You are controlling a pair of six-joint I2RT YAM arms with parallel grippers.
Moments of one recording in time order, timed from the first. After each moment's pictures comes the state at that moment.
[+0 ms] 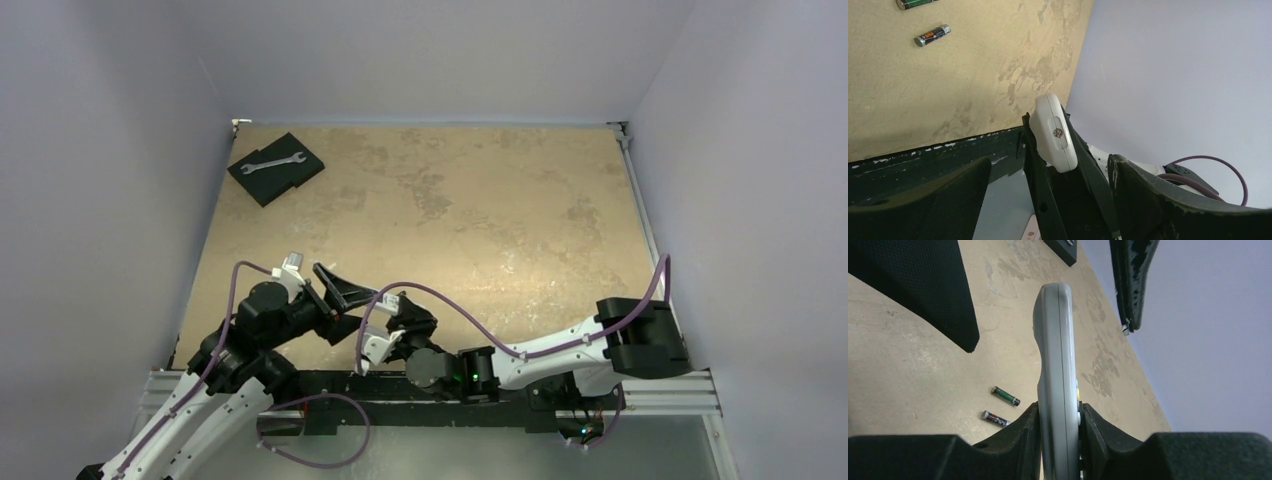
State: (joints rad) left arm -0.65 0.30 0.50 -0.61 0.19 -1.48; right arm 1.63 1.50 0.75 0.47 0.98 -0.56
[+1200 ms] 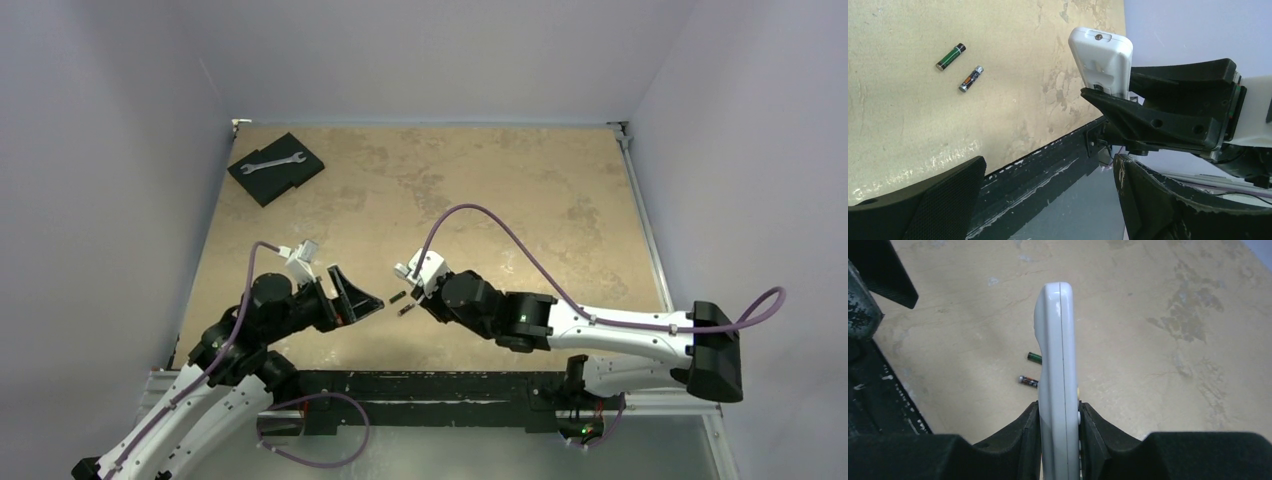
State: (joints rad) left arm -0.65 0.38 0.56 -0.62 0.20 -1.00; right arm 1.28 1.18 0.81 -0.14 0.46 0.00
